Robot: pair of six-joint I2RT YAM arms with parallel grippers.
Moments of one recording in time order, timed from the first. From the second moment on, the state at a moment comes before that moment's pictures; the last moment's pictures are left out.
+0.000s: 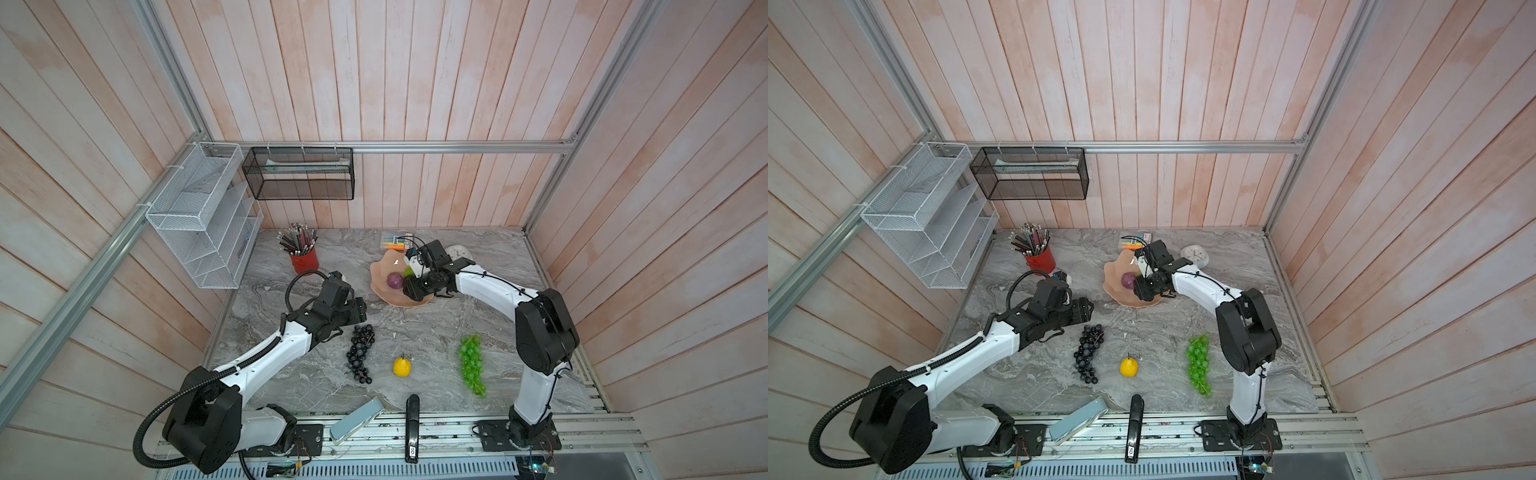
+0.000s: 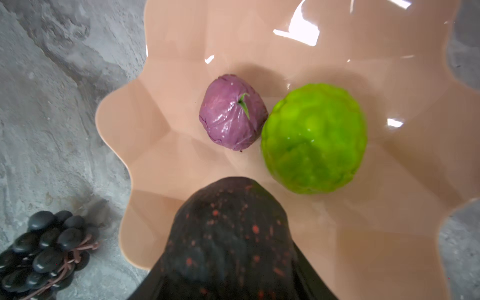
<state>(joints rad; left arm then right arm) -0.52 1.30 0.82 -0.32 -0.02 -0.59 0.56 1.90 1.43 -0.56 -0.17 0.10</state>
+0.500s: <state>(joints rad) -0.52 1.27 0.81 -0.33 -0.04 -0.59 0.54 2.09 1.61 -0.63 -0.18 0.06</state>
